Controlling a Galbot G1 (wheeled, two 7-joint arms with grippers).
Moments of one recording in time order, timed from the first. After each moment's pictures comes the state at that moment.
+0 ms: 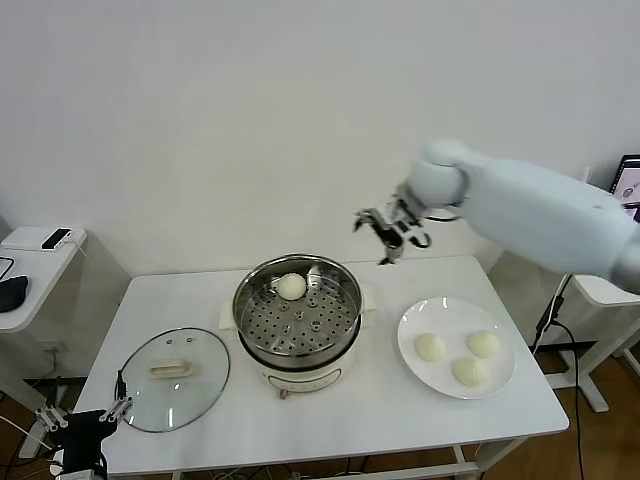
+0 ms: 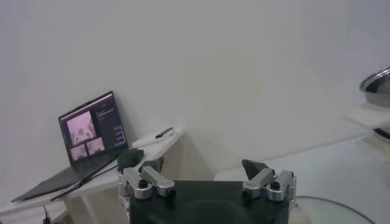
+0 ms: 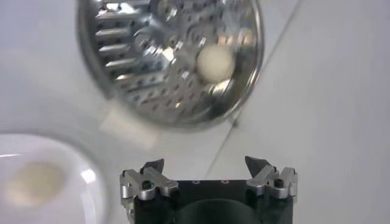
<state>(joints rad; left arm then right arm) 1.78 -1.38 -0.81 -2.16 0.05 0.06 -0.27 0.48 0.74 -1.08 1.44 0.05 -0.12 -1.05</state>
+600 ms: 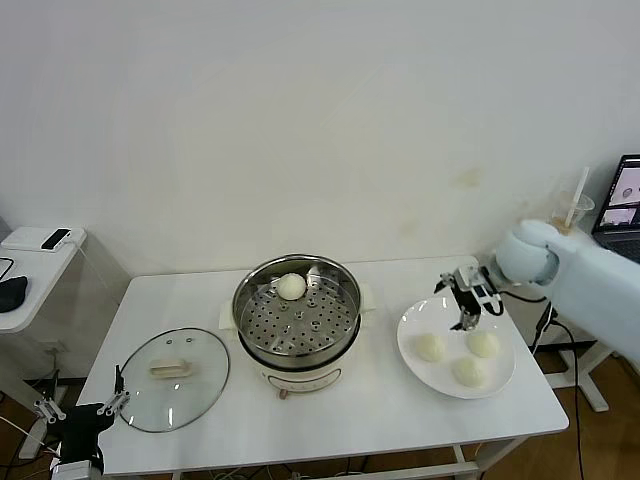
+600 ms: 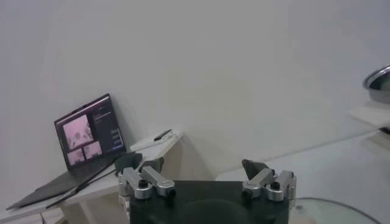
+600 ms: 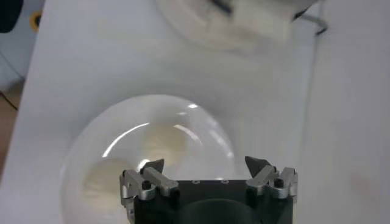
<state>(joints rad) 1.76 -1.36 -0.83 -2.15 0.05 0.08 -0.26 0.05 0.59 -0.84 1.44 -0.08 -0.20 -1.04</state>
